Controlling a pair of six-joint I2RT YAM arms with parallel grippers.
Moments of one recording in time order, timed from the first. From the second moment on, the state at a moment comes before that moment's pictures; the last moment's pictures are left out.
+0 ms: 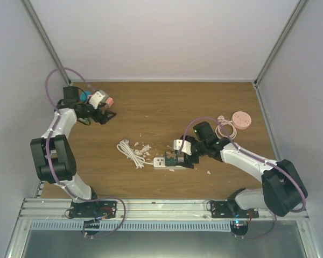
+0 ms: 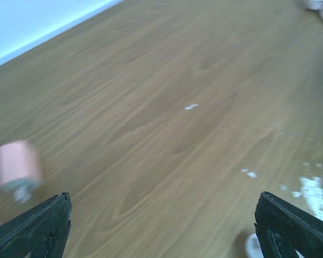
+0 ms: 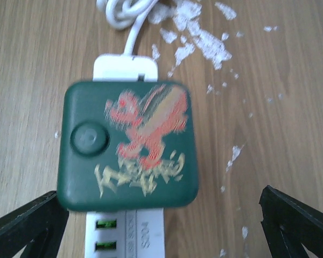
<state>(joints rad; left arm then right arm) 0.24 1.68 1.26 -0.54 0.80 0.72 0.57 1.34 0.72 -0.33 -0.51 -0.88</state>
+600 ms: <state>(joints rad) -0.29 1.49 0.94 -0.47 0.85 0.78 0.53 1.34 0.63 -0.42 -0.42 -0.99</state>
